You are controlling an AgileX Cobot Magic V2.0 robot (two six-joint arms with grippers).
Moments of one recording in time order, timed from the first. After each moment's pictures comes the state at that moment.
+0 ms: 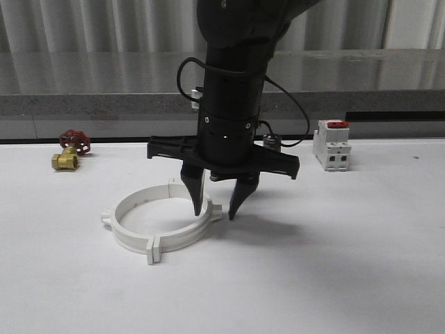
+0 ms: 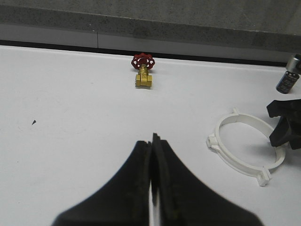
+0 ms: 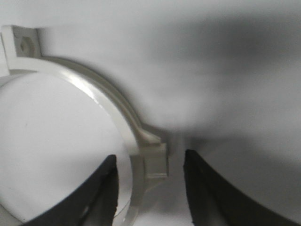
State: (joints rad) left arm -0.12 0.29 -0.38 -0.03 0.53 -0.14; right arm 0.66 2.13 -1.60 -0.07 0.80 0.83
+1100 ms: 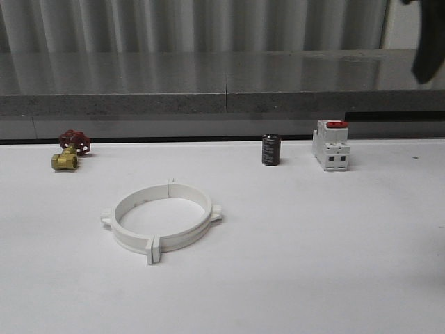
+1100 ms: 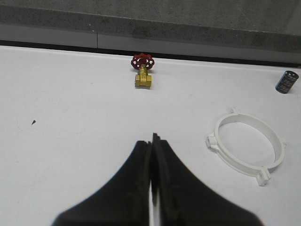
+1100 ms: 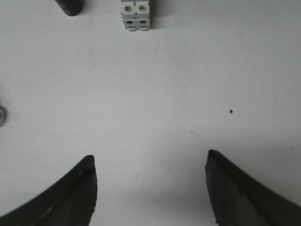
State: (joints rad) left arm -0.12 0.29 -0.38 -0.03 0.53 -0.14; right arm 0.26 1.27 -1.03 -0.15 0.79 0.37
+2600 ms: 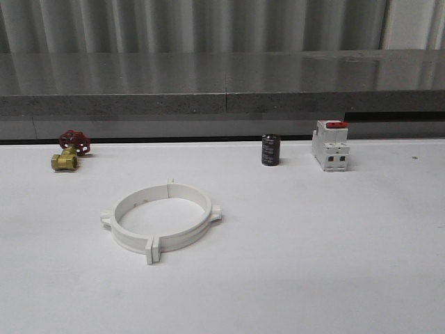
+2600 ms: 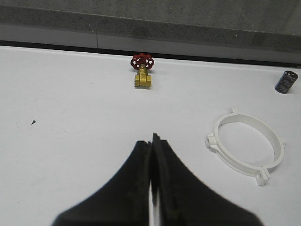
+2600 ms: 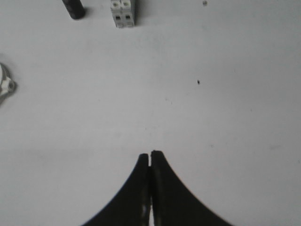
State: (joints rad) left arm -0.12 0.29 -0.38 -0.03 0.53 -0.14; right arm 0.24 0.56 -0.55 -0.17 0.68 0.32
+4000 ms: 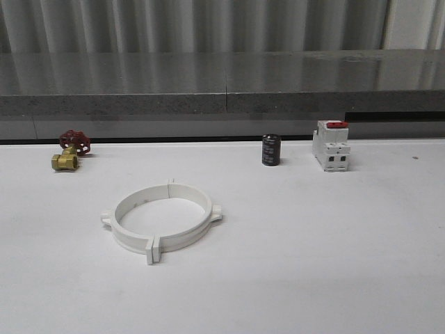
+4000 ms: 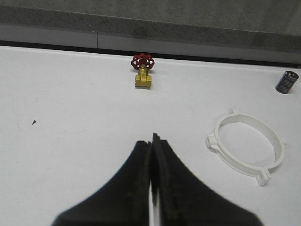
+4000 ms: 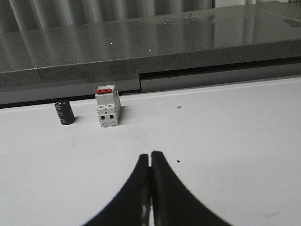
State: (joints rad) left arm -0.12 0.29 -0.38 -0.03 0.53 -0.14; right arm -0.01 -0.01 0.03 0.02 0.12 0.11
